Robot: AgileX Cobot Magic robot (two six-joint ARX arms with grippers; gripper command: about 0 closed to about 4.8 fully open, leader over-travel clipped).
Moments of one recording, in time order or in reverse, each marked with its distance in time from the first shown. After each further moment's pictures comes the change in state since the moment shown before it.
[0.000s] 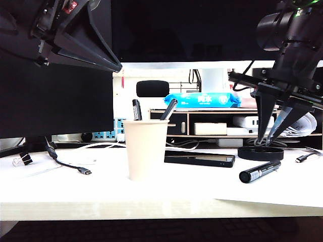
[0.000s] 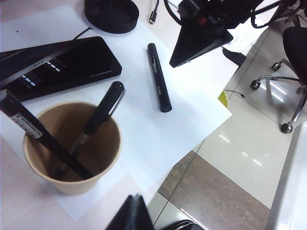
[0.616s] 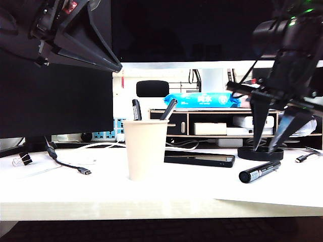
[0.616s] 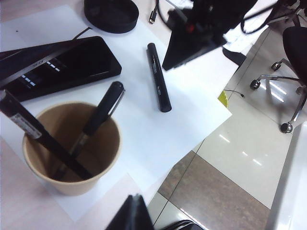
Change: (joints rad) left arm 0.000 0.000 0.000 0.000 0.000 0.000; right arm 0.016 0.040 0.000 0.027 0.041 0.000
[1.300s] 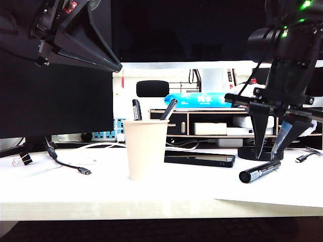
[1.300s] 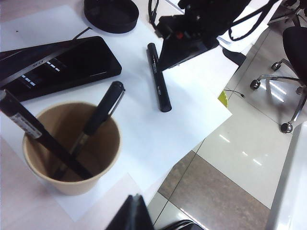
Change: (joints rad) left arm 0.000 0.000 0.000 0.000 0.000 0.000; right arm 0.013 0.038 0.000 0.039 0.086 0.015
